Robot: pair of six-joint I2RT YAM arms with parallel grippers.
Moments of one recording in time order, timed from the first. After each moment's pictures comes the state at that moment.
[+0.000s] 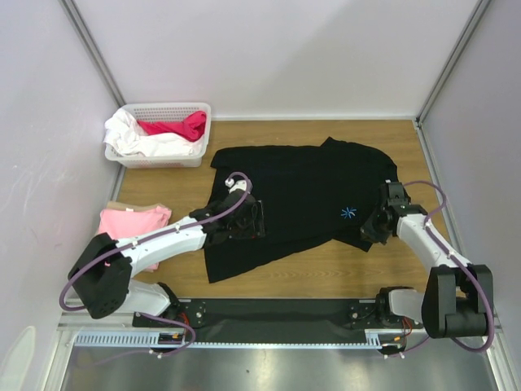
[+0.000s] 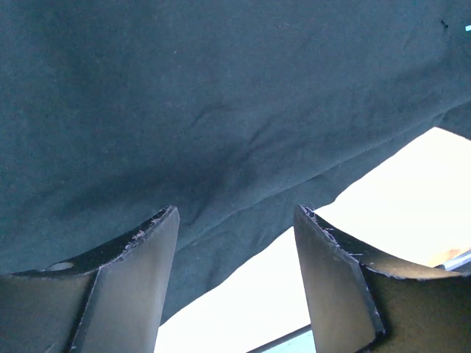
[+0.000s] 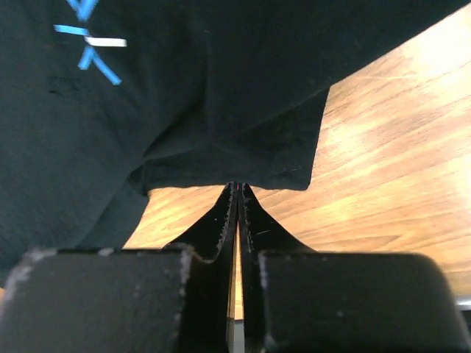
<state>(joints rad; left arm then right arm) -0.81 1.36 0.80 -0.31 -0.13 -0.77 0.05 1.21 0.69 -0.65 -0.01 0.70</state>
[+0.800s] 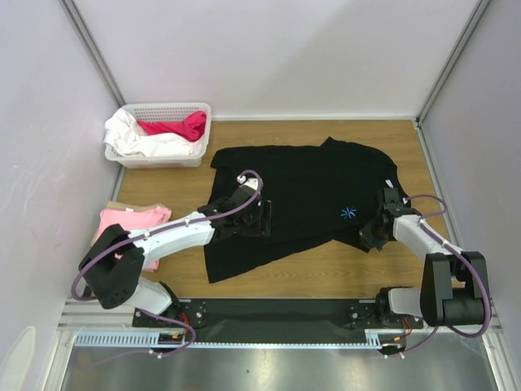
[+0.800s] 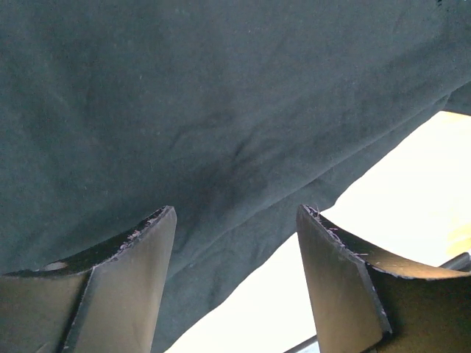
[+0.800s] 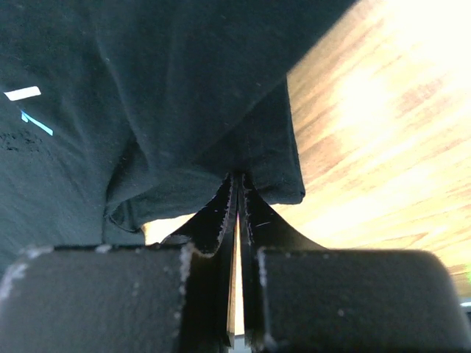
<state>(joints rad) -0.81 1.44 0.85 -0.26 -0.07 -0.65 0.04 1.29 0.61 -0.59 0.05 0.92</state>
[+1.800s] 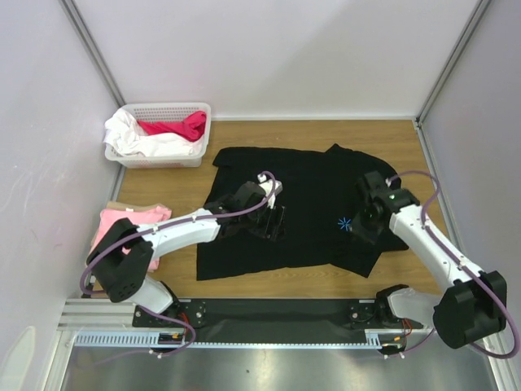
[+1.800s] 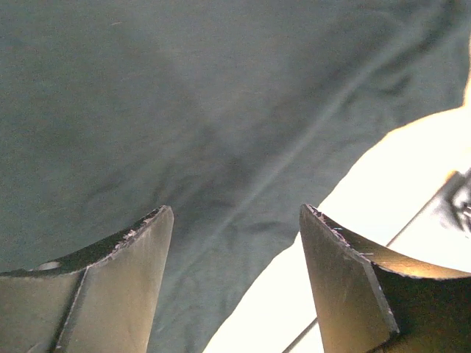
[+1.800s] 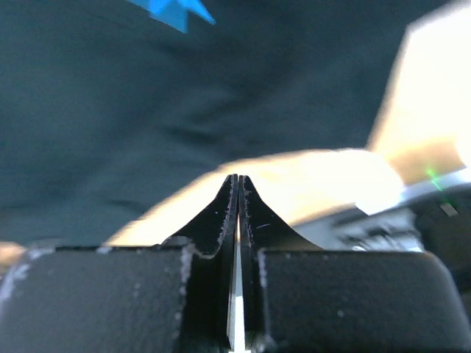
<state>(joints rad) -0.82 1.51 0.89 -0.18 0.15 -0.39 0.33 1.18 0.90 -1.04 0.10 0.96</state>
